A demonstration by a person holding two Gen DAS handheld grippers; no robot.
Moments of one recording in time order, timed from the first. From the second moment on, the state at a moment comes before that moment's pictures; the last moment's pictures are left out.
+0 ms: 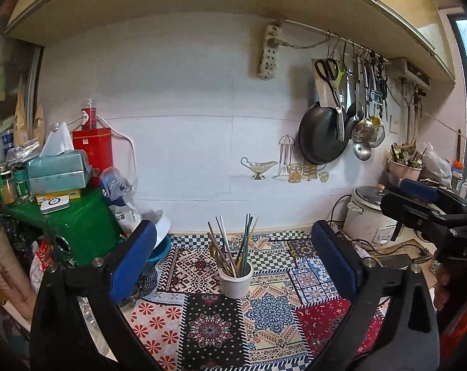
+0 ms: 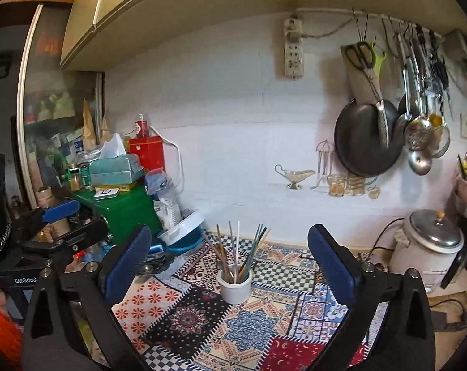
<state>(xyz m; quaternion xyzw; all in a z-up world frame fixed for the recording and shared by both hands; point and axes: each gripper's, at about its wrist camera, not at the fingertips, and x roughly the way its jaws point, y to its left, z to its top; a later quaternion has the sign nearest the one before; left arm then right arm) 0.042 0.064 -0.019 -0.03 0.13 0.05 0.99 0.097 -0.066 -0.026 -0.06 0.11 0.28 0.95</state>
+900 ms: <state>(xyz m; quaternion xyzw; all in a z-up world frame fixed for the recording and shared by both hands) 0.037 0.060 -0.017 -0.03 0.12 0.04 0.99 0.082 -0.066 -0.033 -0.05 0.11 0.27 0.95</state>
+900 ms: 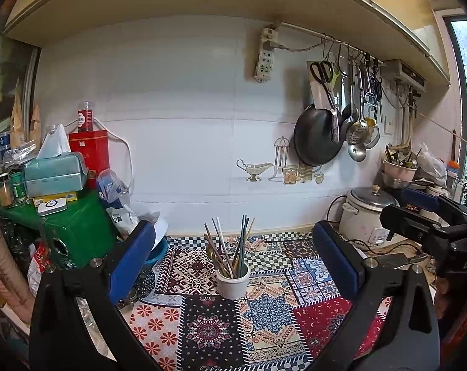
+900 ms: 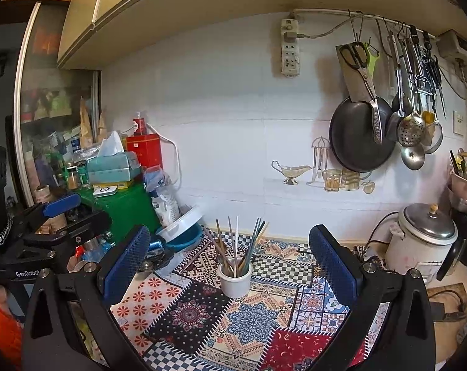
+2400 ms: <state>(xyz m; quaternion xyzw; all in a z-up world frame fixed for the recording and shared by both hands) 0.052 0.073 -0.017 -0.04 0.12 0.03 0.99 0.099 -0.058 -0.036 -0.04 0.13 0.26 0.96</state>
